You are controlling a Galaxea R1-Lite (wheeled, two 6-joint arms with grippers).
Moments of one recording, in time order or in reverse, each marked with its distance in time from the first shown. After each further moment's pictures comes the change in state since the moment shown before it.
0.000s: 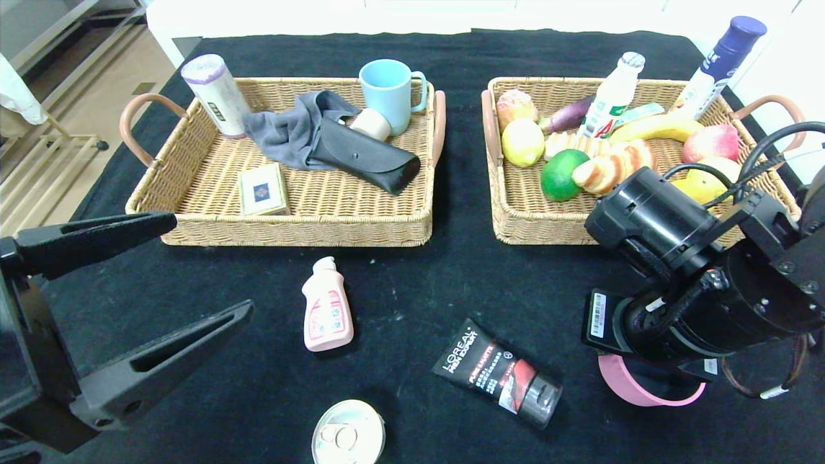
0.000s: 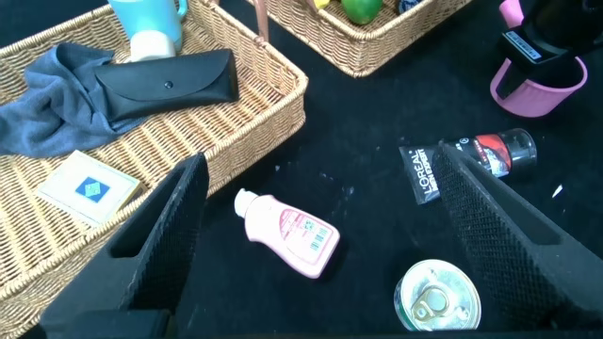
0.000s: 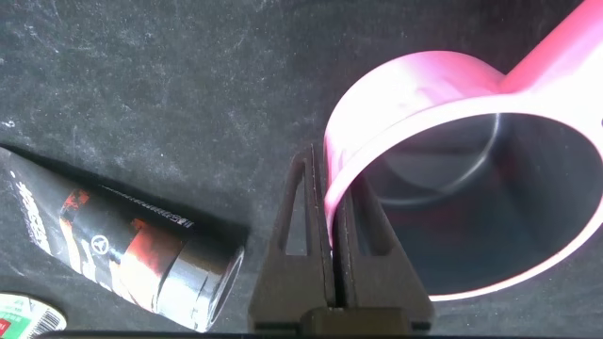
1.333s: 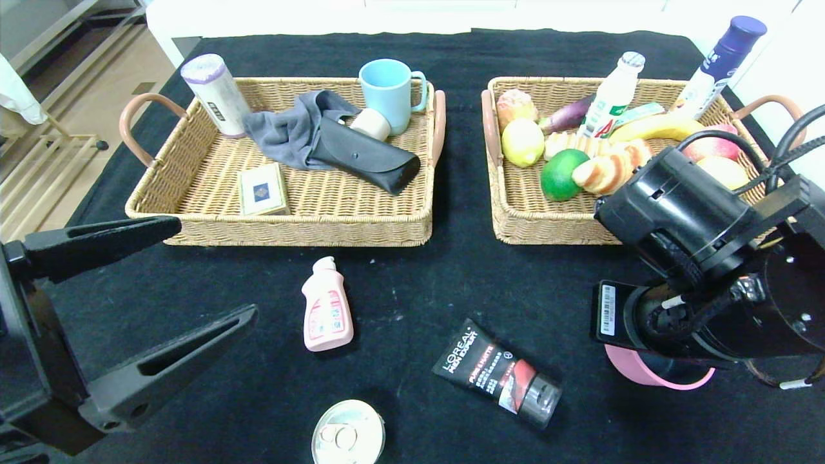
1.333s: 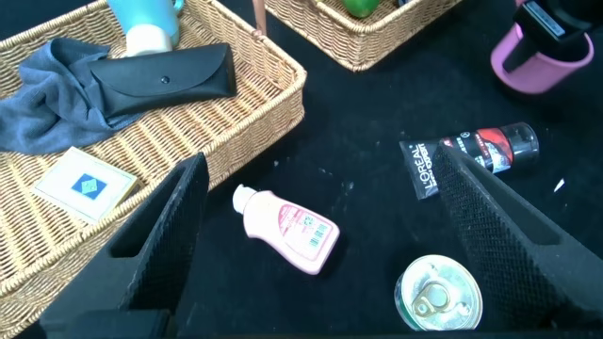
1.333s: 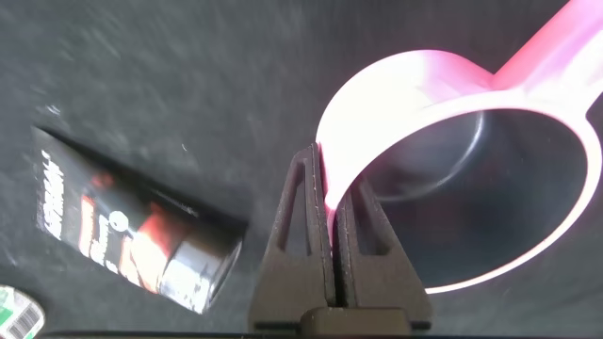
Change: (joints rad) left arm -0.001 0.005 0.005 0.001 0.000 0.008; right arm 0.082 -0.052 -0.030 0.006 -0.170 -0.079
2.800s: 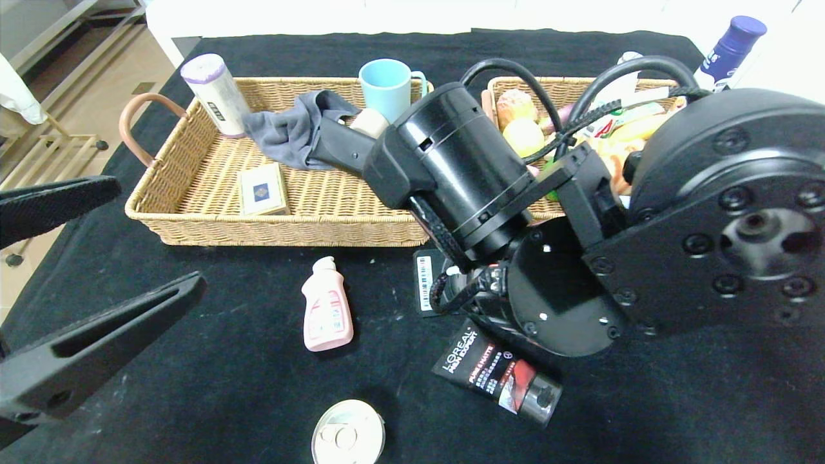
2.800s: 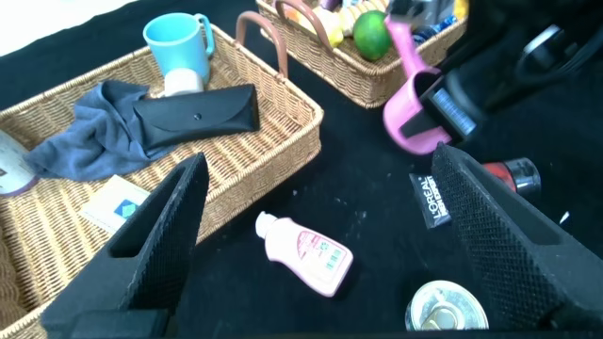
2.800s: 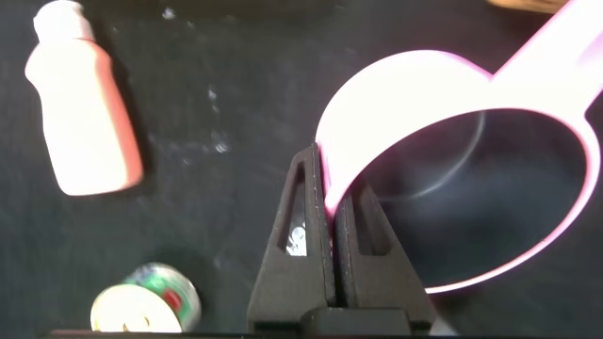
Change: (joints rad) left arm 0.003 -0.064 -0.039 -0.001 0.015 -0.001; right arm 0.259 0.324 -0.476 -0.127 -0.150 -0.281
